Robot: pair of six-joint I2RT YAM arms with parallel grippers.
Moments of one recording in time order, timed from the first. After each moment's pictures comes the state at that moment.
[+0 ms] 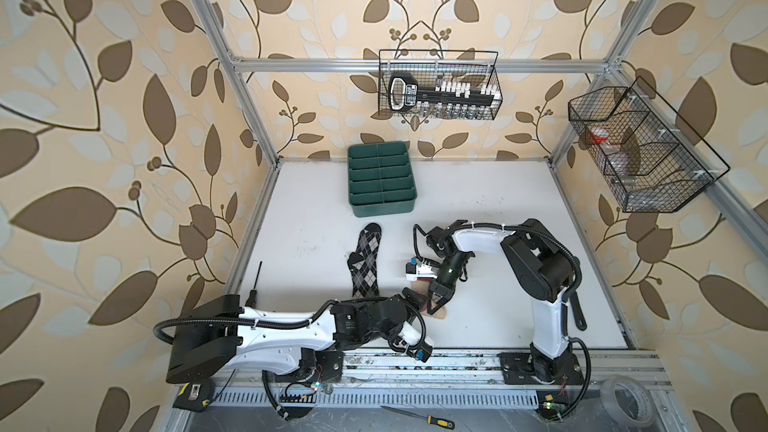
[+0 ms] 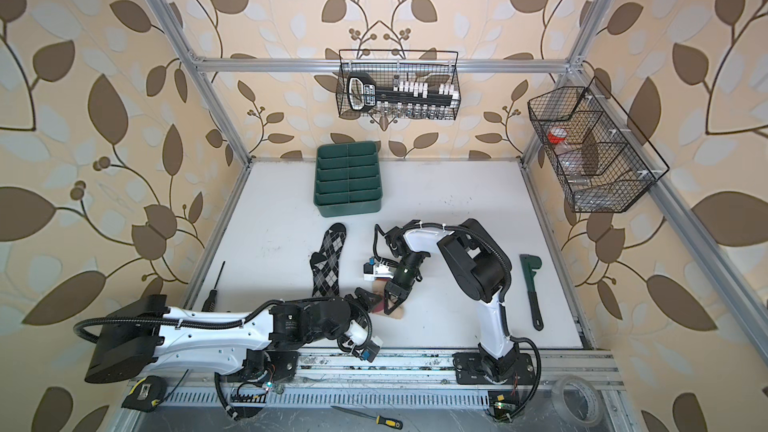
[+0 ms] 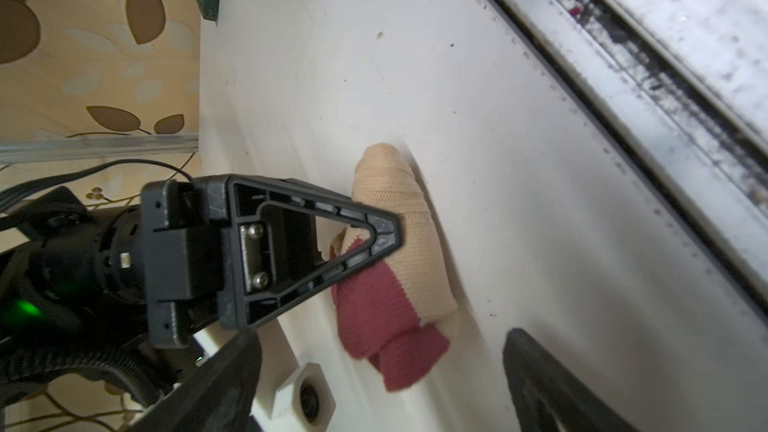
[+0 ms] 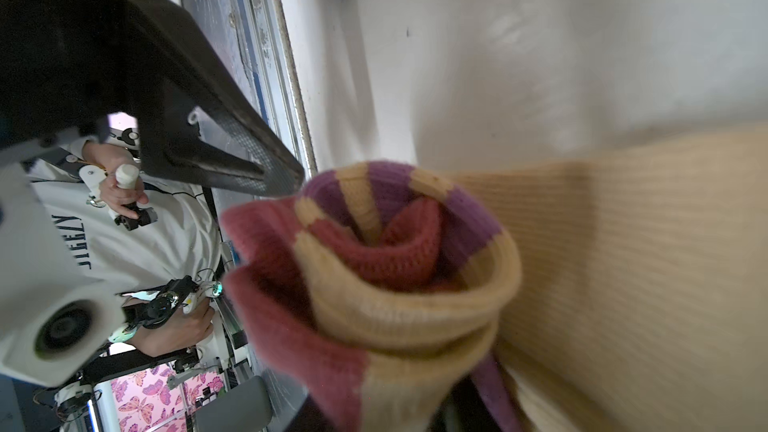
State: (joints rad) left arm -1.28 1.16 0.40 0.06 -0.22 1.19; right arm 0.64 2.04 1.22 -1.09 -0.77 -0.62
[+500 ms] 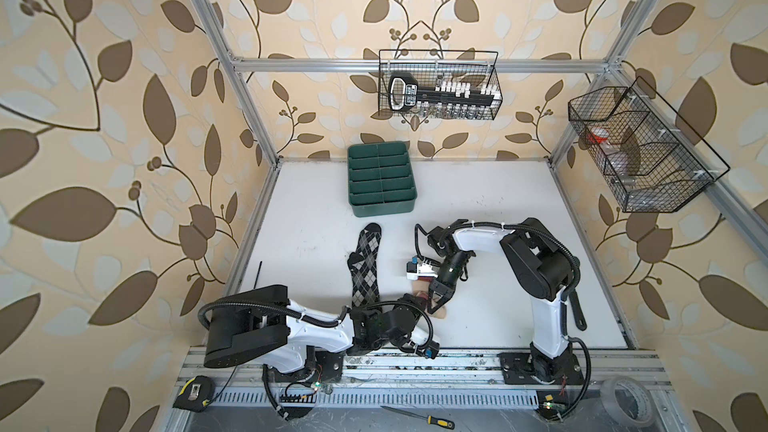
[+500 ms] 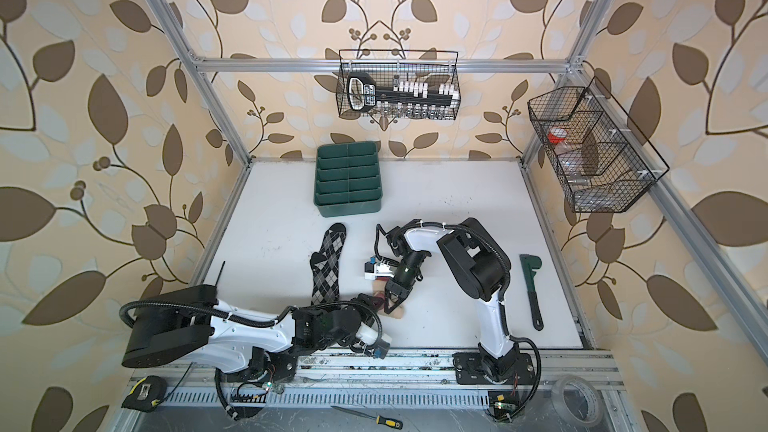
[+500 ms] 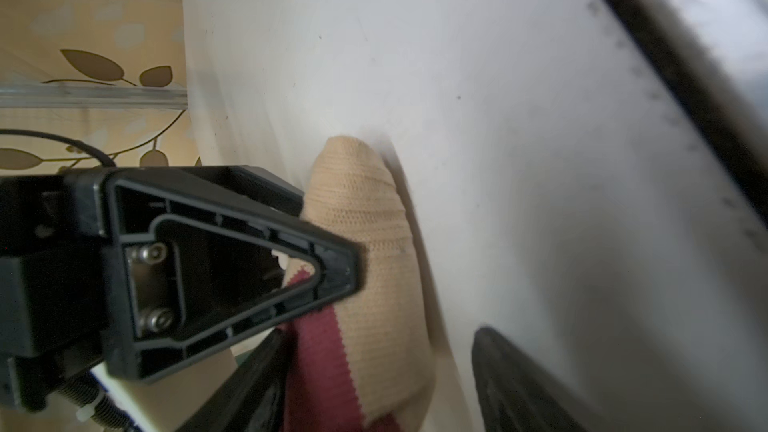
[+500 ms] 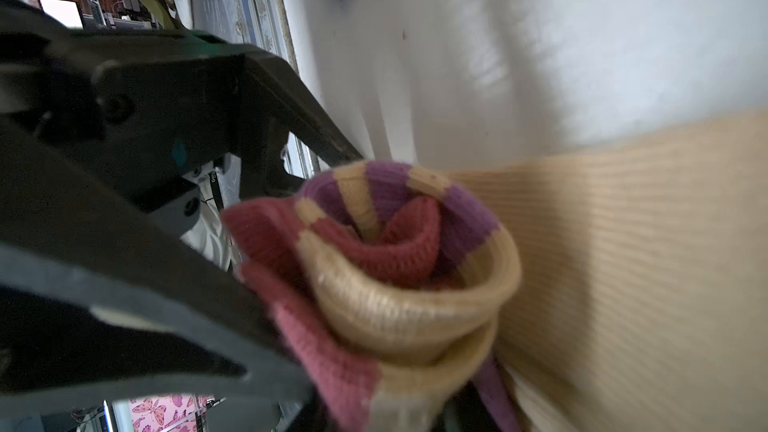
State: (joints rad) left arm -1.31 1.41 0.36 0.36 -0.38 1.10; right arm 0.63 2.04 1.21 -1.09 -0.79 -0.62
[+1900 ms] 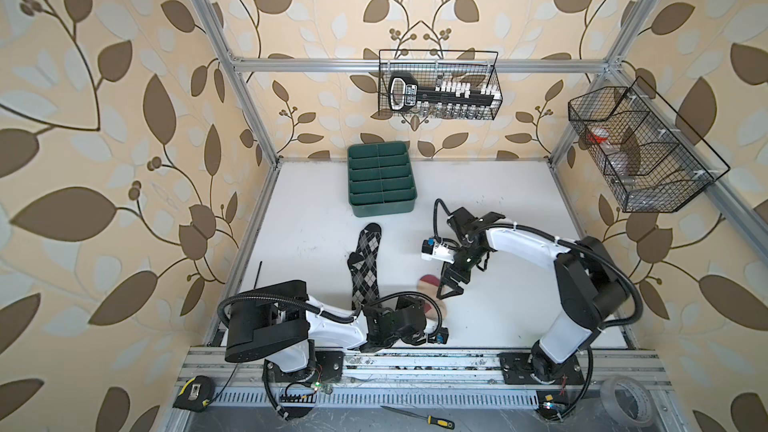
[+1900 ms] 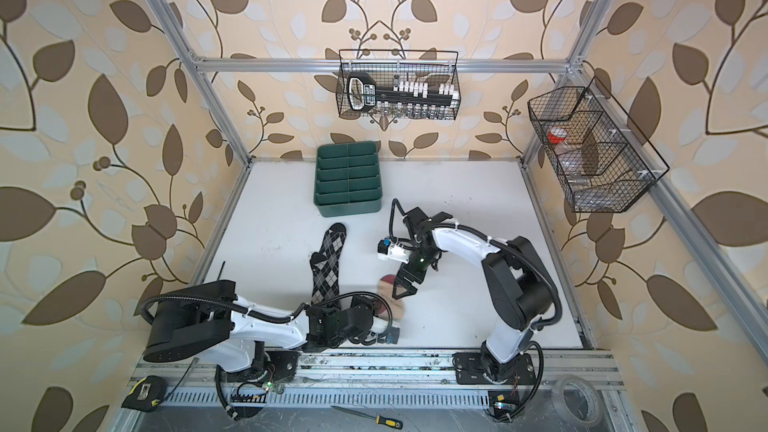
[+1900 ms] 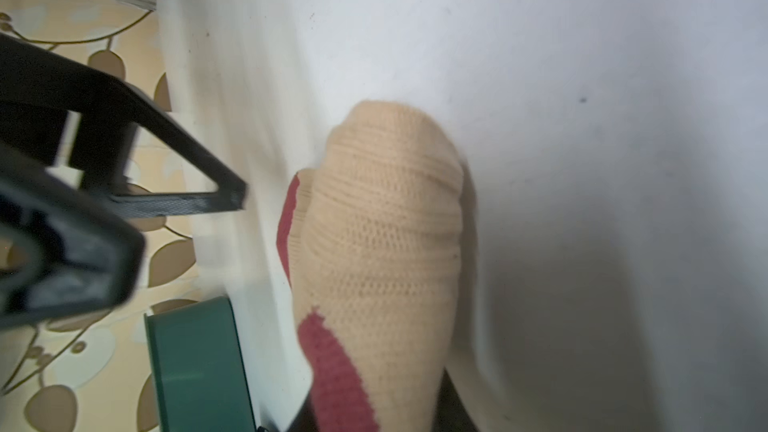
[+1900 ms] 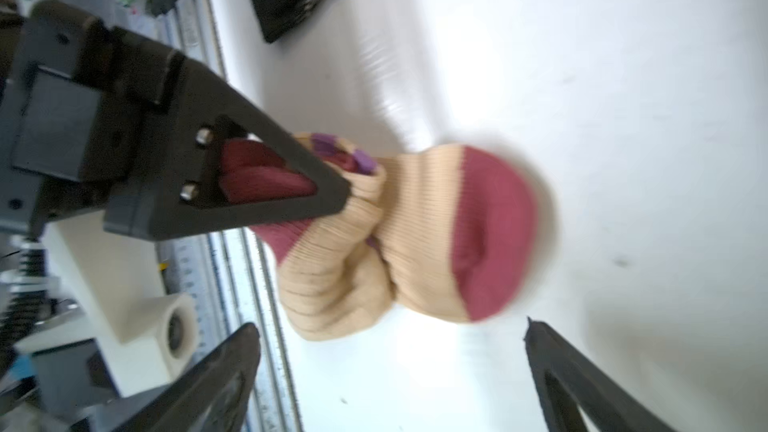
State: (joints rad) left arm -1.32 1.49 0.48 0.19 -0.42 0.82; right arm 0.51 1.65 1.09 -0.88 -0.51 -0.59
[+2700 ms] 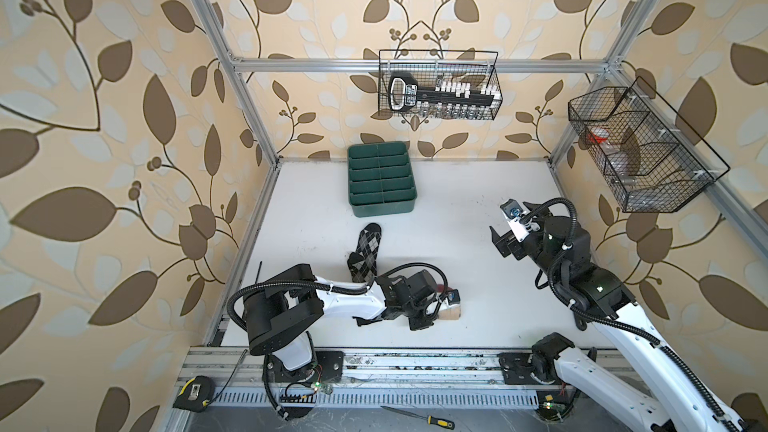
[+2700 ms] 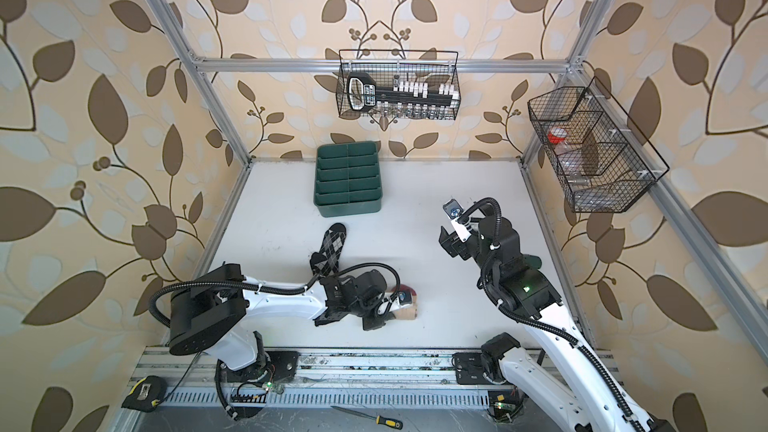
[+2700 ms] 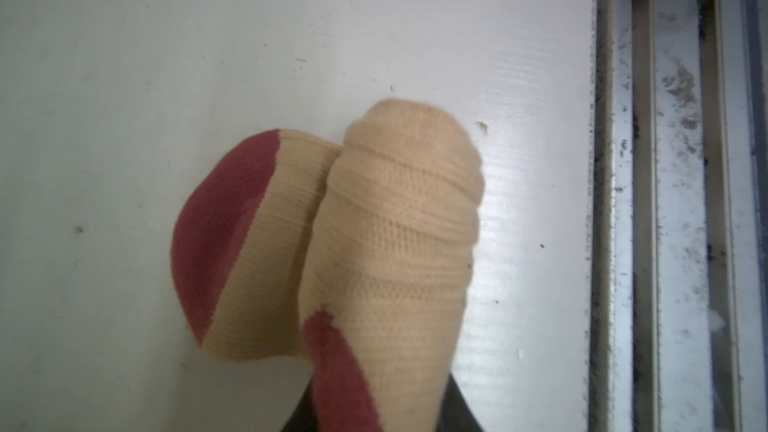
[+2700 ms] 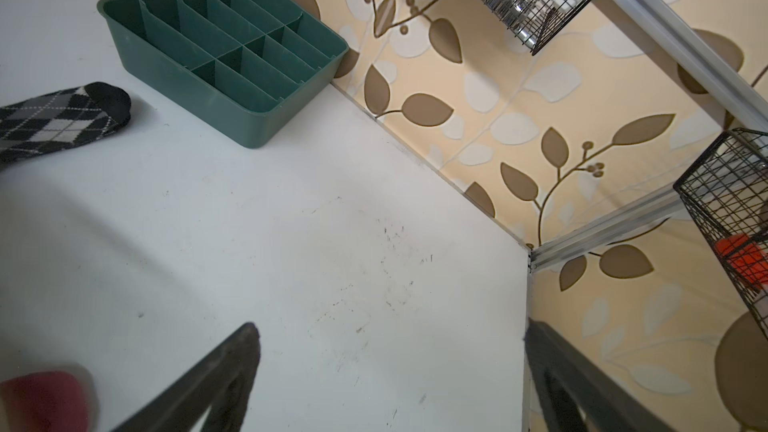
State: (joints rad) left arm -1.08 1.61 0.74 -0.09 0.21 0.23; right arm 0.44 0.76 0.86 -0.50 0.26 -0.49
